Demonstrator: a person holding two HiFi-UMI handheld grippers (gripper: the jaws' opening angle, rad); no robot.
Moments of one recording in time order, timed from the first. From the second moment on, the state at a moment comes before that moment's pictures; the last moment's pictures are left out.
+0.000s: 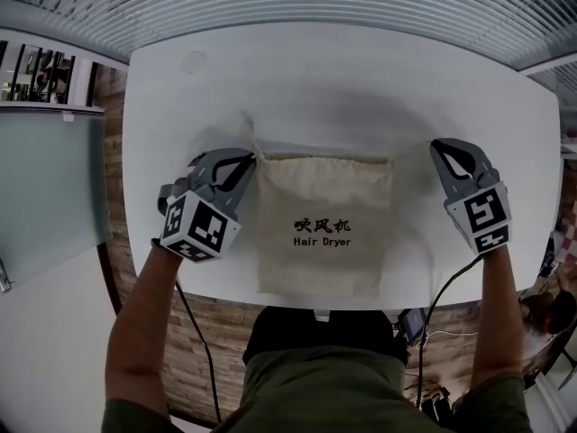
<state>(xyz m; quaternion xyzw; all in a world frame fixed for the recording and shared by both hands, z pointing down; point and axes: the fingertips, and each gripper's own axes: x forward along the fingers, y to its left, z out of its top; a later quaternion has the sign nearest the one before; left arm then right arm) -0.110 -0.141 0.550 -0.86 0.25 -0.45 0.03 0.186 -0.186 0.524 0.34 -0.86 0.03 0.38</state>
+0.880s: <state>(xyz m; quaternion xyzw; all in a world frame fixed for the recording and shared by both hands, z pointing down) -0.183 -0.118 0.397 -0.78 0.43 -0.44 0.15 0.231 -0.156 0.363 0.59 -0.70 -0.15 0.37</state>
